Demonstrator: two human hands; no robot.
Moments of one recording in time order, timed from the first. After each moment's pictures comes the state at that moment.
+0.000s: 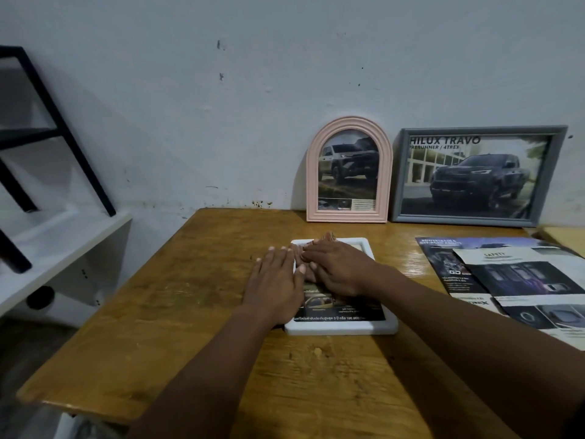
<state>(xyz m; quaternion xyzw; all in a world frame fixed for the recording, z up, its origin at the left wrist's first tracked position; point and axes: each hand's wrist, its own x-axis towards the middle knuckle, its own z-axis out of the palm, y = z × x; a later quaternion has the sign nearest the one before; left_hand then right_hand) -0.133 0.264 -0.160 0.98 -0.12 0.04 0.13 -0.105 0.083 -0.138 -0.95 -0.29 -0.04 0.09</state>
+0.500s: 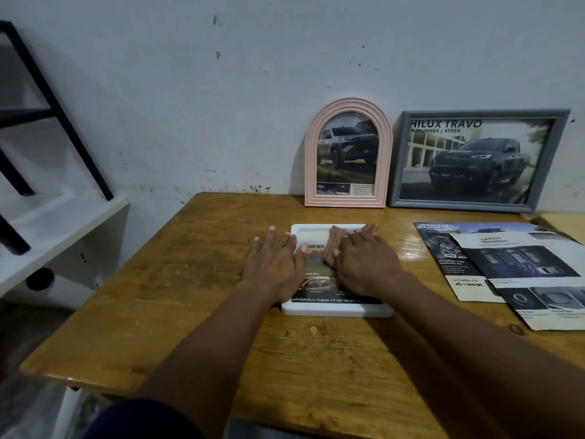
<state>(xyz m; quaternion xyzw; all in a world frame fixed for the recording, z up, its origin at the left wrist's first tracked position) -0.133 0.258 -0.155 0.99 -0.12 0.02 0.07 -0.150 0.067 -0.135 -0.99 -0.12 -0.02 -0.05</state>
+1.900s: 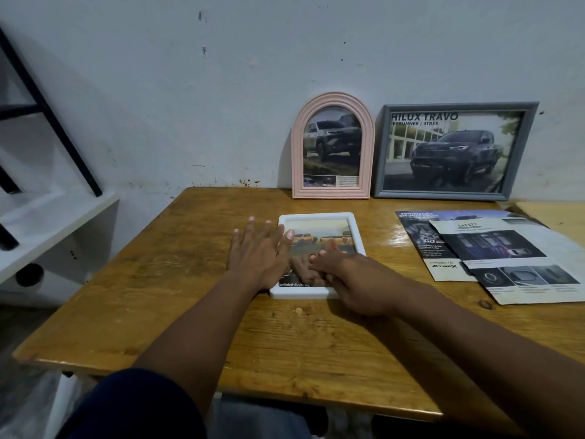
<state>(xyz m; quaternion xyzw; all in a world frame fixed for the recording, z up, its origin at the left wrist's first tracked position) -0.134 0.261 -0.161 0.99 -0.10 0.04 0.10 -0.212 0.051 -0.130 -0.96 -0.24 0.04 0.16</state>
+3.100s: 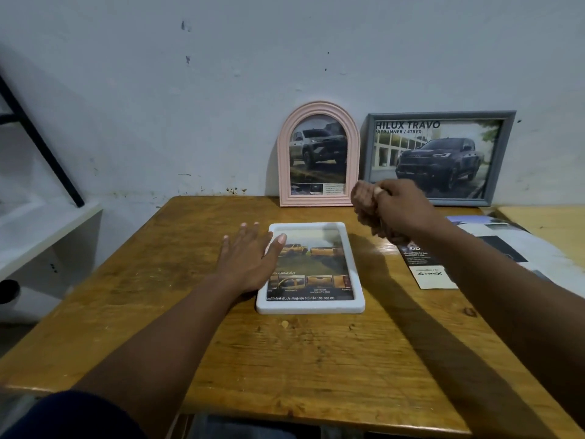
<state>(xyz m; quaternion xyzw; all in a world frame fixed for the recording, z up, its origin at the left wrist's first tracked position) -0.131 0.262 -0.148 0.98 -0.11 0.00 0.15 -0.167 -0.011 -0.061 -0.86 0.03 -0.10 0.49</state>
